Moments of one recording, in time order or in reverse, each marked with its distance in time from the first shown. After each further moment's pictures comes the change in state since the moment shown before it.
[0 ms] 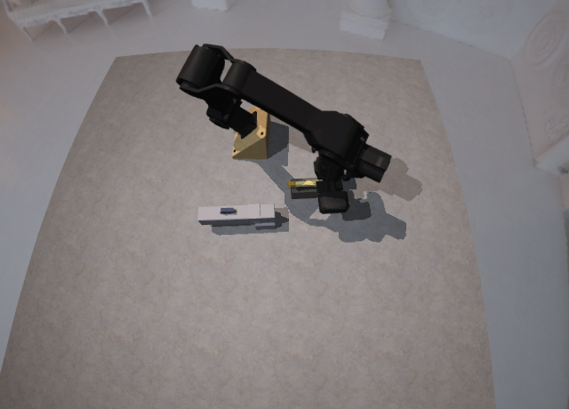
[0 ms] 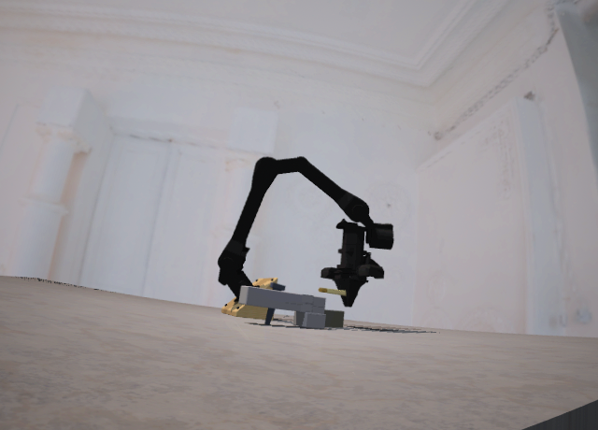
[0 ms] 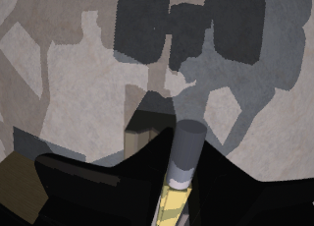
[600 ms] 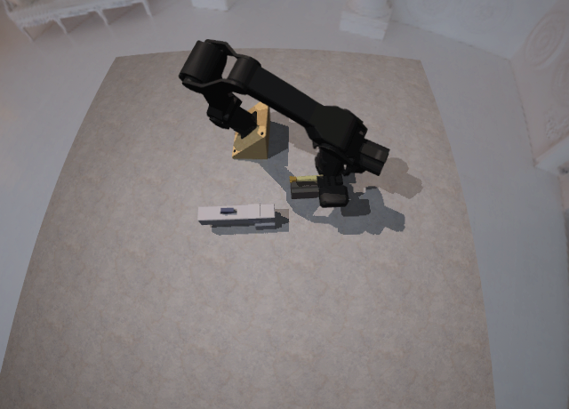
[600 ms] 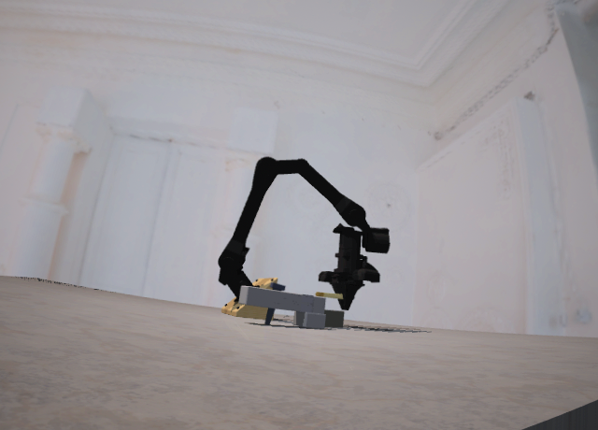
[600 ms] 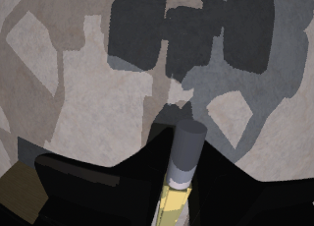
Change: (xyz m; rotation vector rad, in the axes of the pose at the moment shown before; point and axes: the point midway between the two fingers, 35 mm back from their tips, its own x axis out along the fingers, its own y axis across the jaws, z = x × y) arm 0.009 0.018 0.006 0.010 -0.012 0.003
